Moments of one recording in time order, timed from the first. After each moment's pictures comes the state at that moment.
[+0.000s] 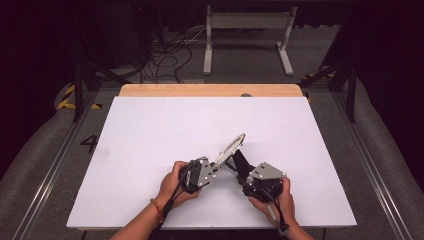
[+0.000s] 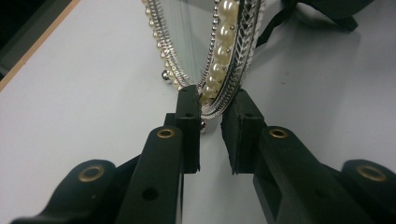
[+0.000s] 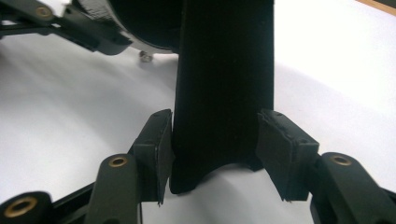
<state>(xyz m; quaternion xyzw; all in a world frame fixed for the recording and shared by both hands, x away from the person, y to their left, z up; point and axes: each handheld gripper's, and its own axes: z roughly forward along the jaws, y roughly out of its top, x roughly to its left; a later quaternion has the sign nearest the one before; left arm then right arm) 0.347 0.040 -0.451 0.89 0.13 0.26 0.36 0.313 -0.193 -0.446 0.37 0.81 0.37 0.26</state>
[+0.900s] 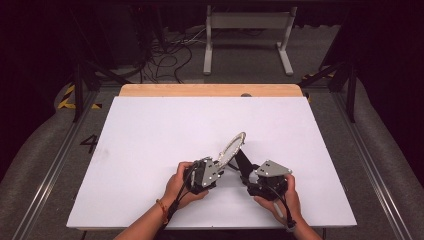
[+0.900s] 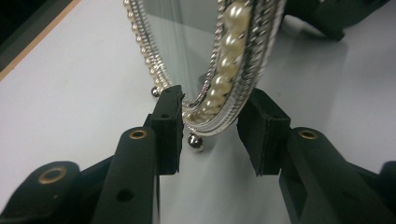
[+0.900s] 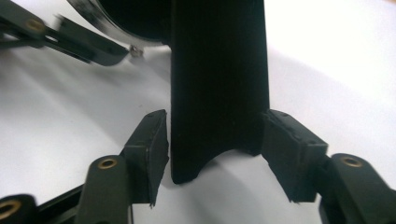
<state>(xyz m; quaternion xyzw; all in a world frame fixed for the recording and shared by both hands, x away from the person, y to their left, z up) 0.351 0.031 -0.457 0.88 0.15 0.25 0.38 0.318 -0.209 -0.444 0.35 0.82 0.38 0.24</state>
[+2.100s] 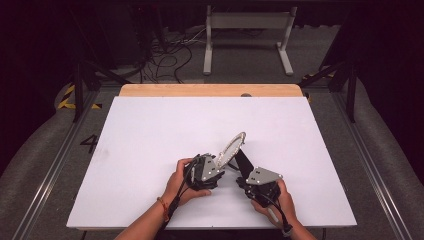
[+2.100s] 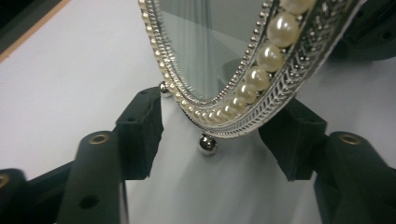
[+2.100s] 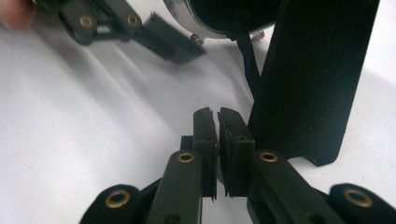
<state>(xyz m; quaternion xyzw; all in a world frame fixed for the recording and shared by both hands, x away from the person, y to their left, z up) 0.360 0.031 -0.460 0.88 0.16 0.24 0.39 0.310 -0.191 -0.453 0.30 0.85 0.37 0.21</state>
